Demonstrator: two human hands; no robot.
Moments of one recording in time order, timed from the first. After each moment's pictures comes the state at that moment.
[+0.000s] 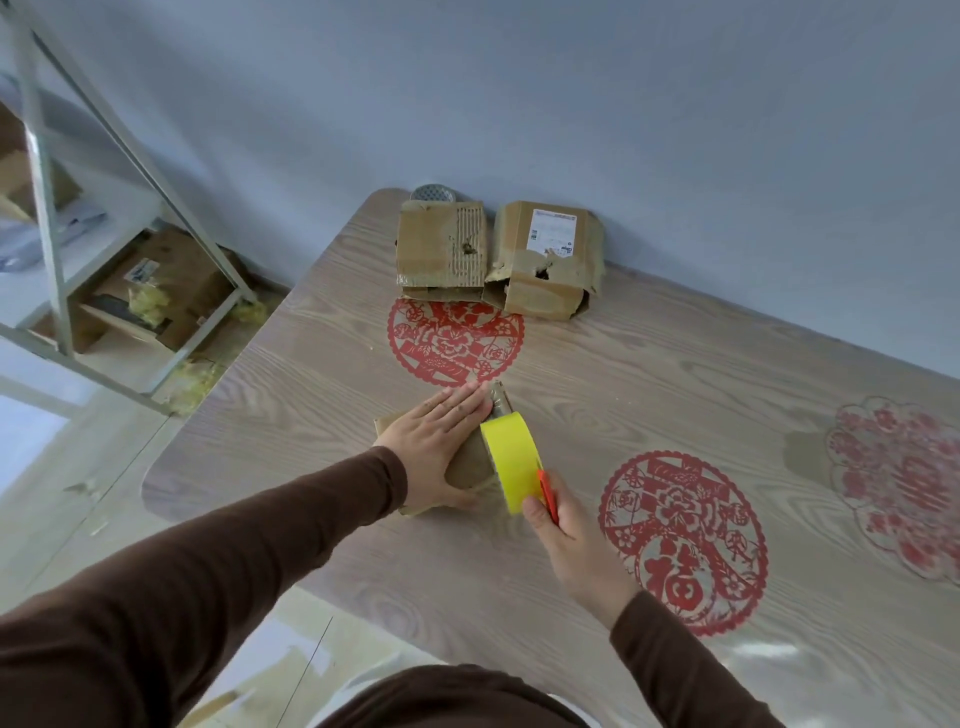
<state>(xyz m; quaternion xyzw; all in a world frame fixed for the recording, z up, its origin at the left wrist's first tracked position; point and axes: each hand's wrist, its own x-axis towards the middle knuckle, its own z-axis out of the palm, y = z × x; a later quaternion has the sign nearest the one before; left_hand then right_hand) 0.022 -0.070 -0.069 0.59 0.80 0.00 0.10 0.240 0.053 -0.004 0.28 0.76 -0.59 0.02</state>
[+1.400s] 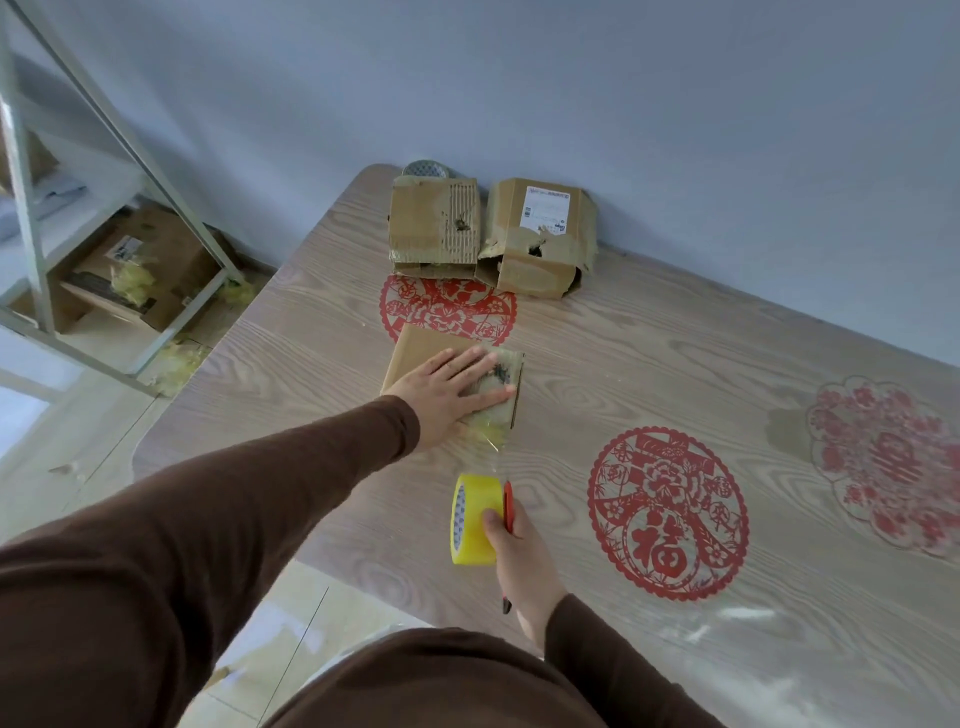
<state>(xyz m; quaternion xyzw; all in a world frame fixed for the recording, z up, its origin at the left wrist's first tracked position) 0.007 -0.044 -0.064 0.65 0.75 -0.12 0.04 0.250 -0.012 -0.038 0.43 0.61 -0.66 0.07</state>
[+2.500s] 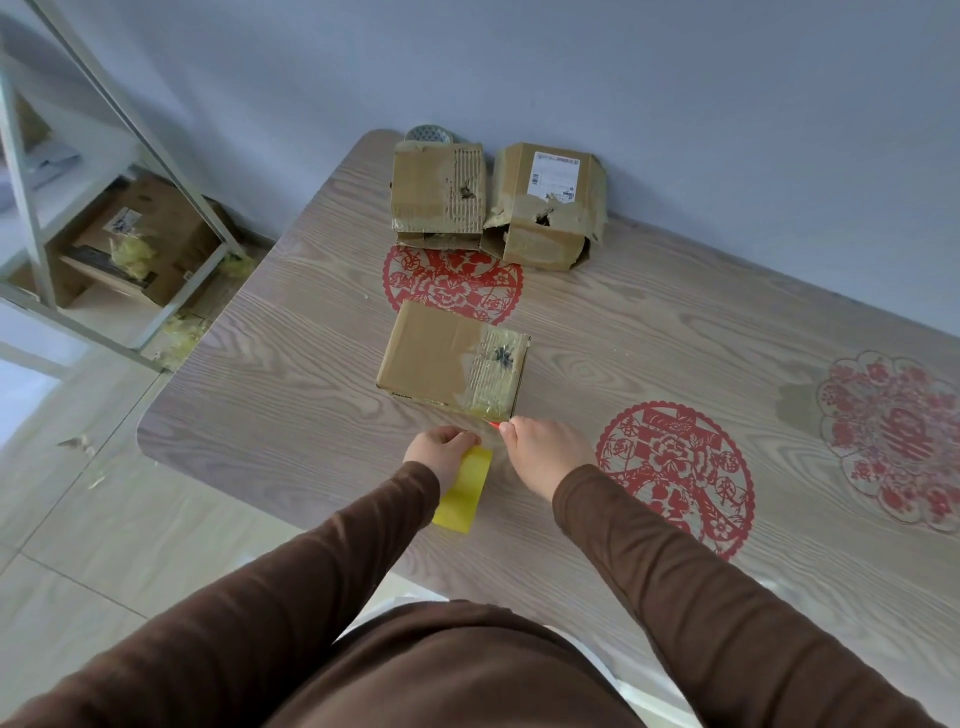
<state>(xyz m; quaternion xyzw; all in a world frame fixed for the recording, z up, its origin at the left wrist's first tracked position) 0.113 -0.073 -0.088 -0.01 0.80 0.44 0.41 0.192 0.065 -0.051 0.21 0.95 -0.13 0.21</state>
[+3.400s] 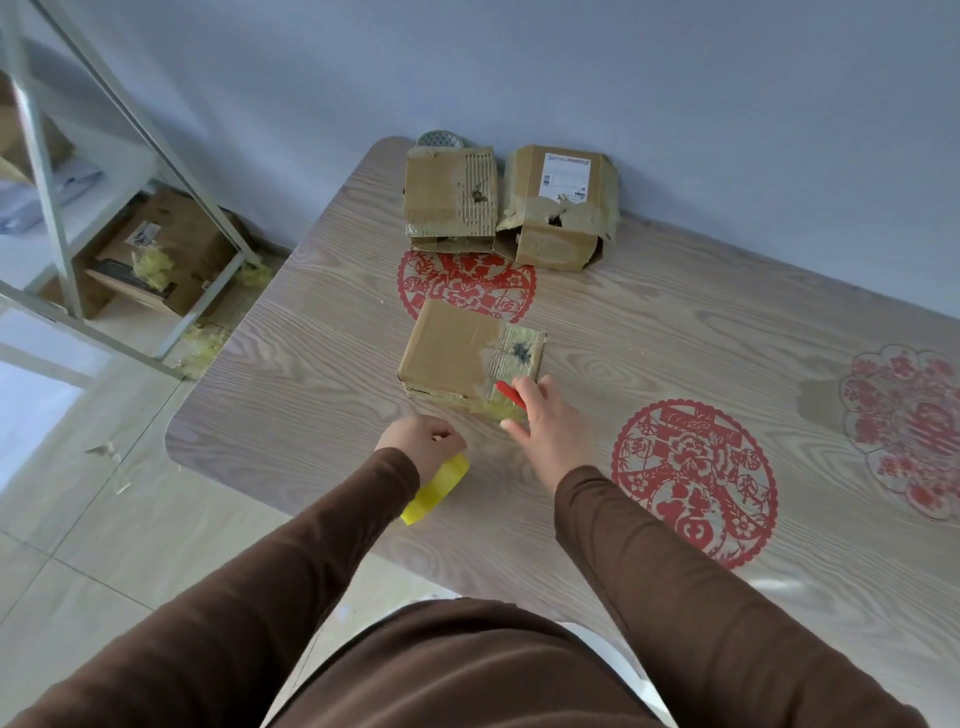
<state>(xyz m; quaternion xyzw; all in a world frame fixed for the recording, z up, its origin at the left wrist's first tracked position) 0.075 -0.111 -0.056 0.16 0.89 0.25 0.35 0.185 0.060 -0.065 0.22 0.96 -0.15 -0.02</state>
